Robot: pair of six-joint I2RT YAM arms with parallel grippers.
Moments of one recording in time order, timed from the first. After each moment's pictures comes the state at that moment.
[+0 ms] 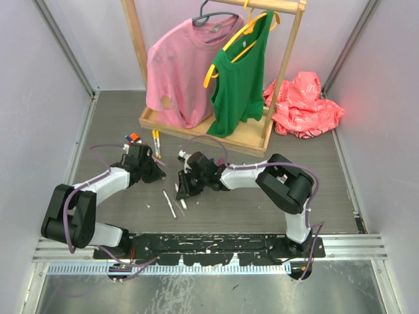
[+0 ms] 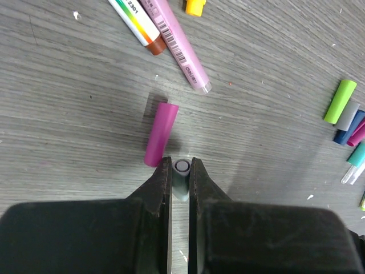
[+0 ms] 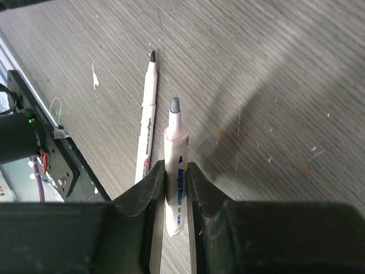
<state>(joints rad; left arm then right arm) -0.26 1.37 0.61 -0.16 0.07 -0.77 0.95 1.90 1.03 0.10 -0.37 0.63</state>
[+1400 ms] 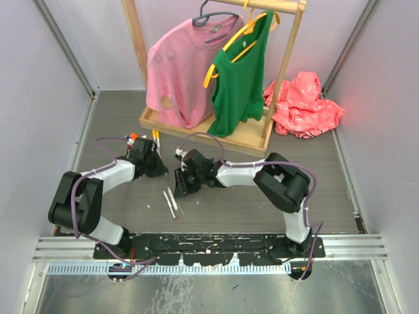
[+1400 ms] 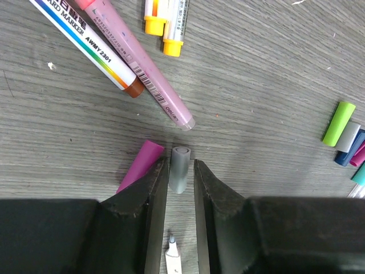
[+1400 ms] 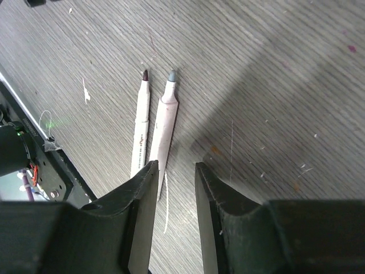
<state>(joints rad) -0.28 1.50 0.70 -0.15 0.04 -0.74 0.96 1.95 1.13 0.01 -0.32 0.61</state>
